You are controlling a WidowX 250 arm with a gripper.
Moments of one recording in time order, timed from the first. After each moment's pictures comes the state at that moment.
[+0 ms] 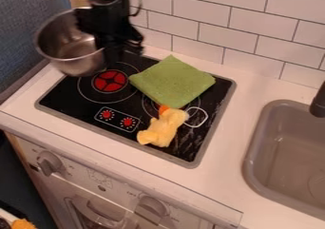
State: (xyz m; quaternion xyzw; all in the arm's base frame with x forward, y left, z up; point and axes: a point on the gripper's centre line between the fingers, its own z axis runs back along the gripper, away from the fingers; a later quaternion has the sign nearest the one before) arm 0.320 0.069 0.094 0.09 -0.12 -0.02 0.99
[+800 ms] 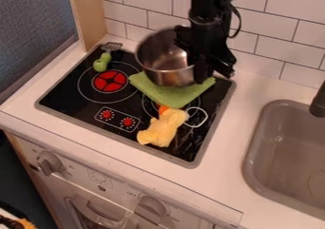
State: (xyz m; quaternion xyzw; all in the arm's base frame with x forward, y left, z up) arm 0.367 -0.035 0.058 0.04 -0.10 -0.17 0.98
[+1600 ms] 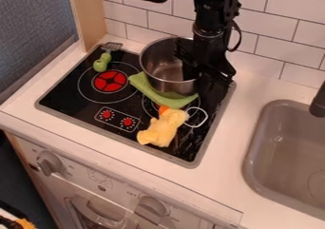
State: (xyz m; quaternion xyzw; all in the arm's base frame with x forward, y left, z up) arm 0.368 -0.032 0.038 0.04 -0.07 -0.15 0.99
